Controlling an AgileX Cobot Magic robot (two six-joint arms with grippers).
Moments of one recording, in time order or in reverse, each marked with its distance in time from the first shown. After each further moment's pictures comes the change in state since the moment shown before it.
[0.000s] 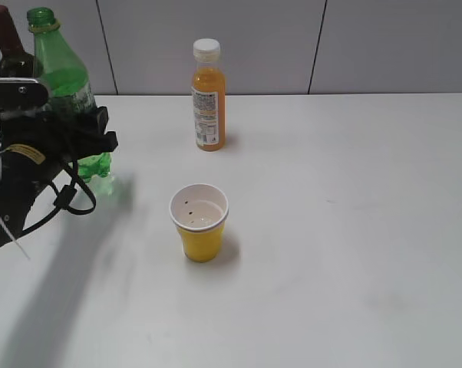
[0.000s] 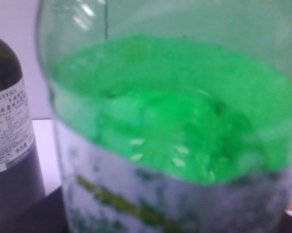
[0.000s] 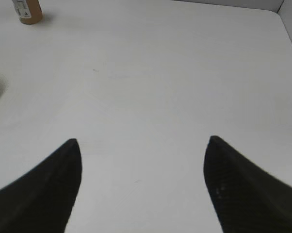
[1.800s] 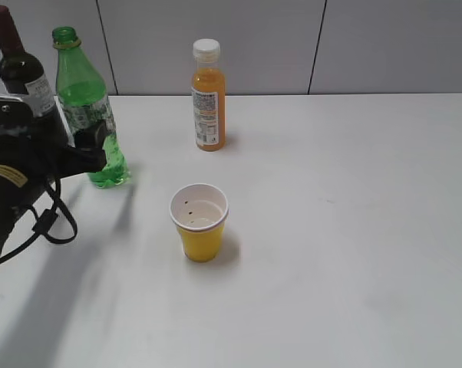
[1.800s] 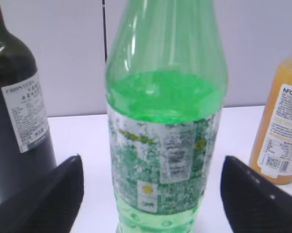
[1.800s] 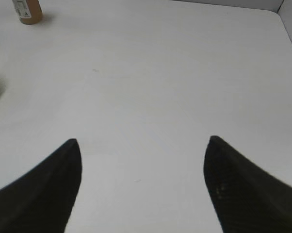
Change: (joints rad) left arm -0.004 -0.059 0.153 0.019 -0.101 0.007; right arm 0.000 0.000 0.000 0.000 0.000 0.000
